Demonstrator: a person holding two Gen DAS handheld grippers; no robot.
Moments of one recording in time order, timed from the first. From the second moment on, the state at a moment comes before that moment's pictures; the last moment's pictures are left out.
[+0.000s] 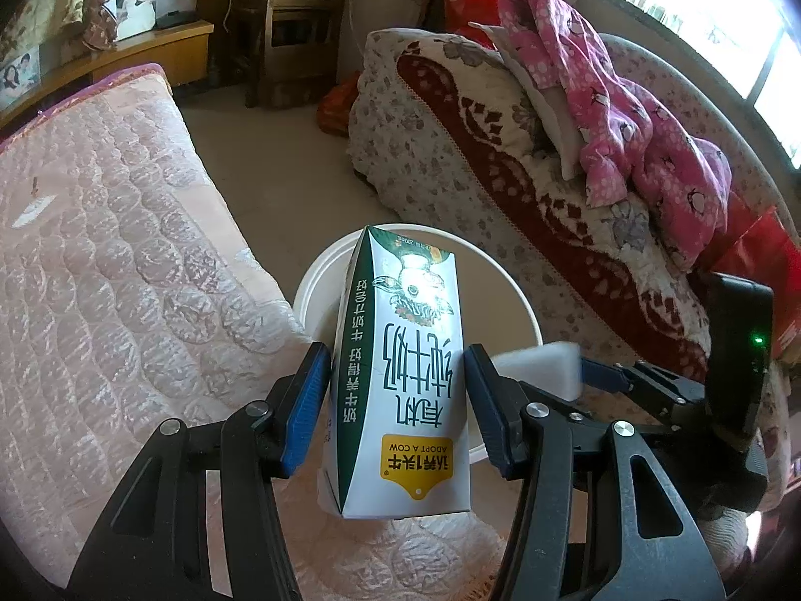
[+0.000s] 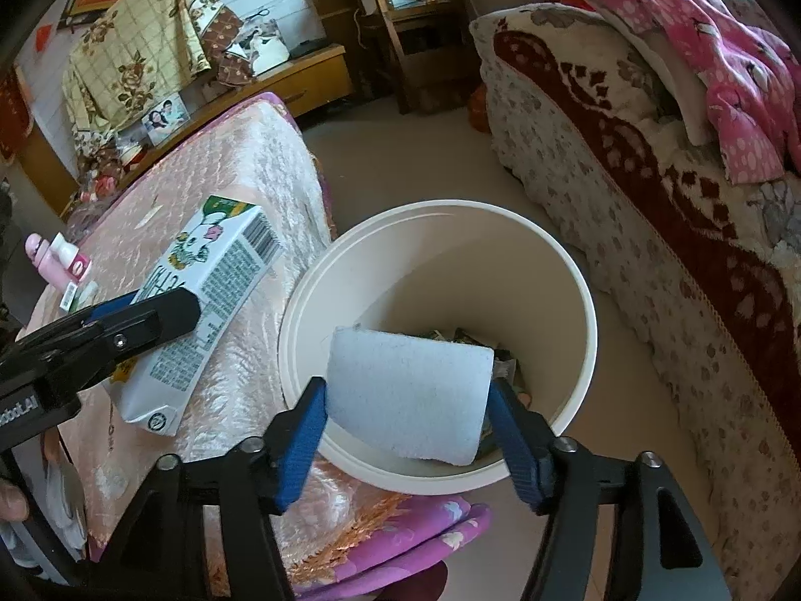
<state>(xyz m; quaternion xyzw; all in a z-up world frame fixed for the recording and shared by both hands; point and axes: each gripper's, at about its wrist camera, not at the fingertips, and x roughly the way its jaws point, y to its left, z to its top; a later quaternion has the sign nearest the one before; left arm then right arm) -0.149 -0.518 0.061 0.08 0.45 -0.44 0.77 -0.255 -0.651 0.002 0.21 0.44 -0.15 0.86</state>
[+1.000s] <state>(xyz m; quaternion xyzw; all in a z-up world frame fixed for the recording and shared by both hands) -0.157 -0.469 0.084 0.10 0.40 -0.42 0.81 -0.249 -0.619 0.037 0.18 0.43 -0.14 0.88</state>
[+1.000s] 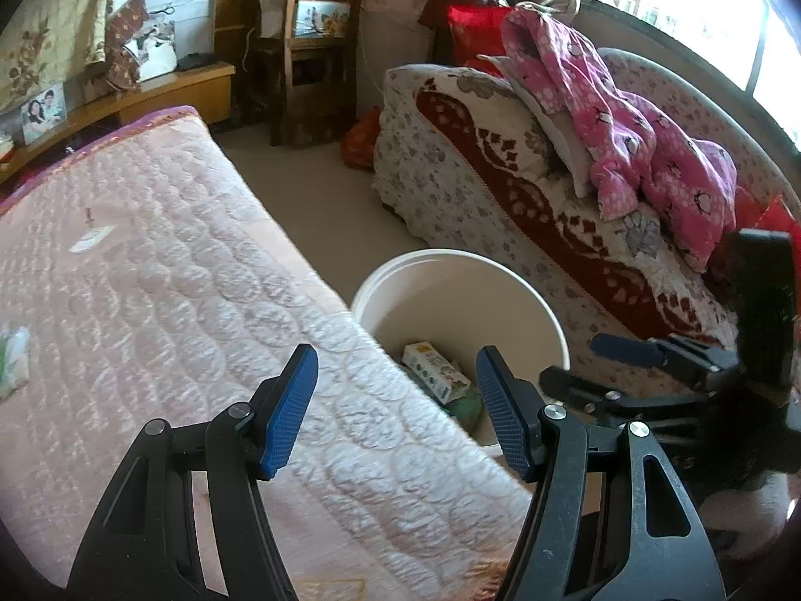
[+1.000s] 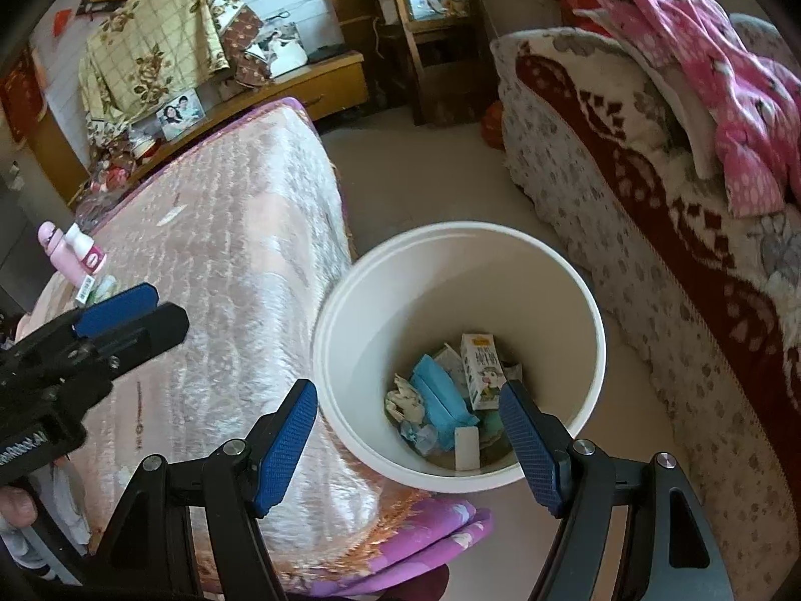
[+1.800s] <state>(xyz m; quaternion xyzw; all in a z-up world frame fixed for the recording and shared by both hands) -0.075 -0.294 0.077 0.04 0.42 -0.28 0.86 -0.167 -0.497 0.074 0.13 0.42 -0.03 0.90</state>
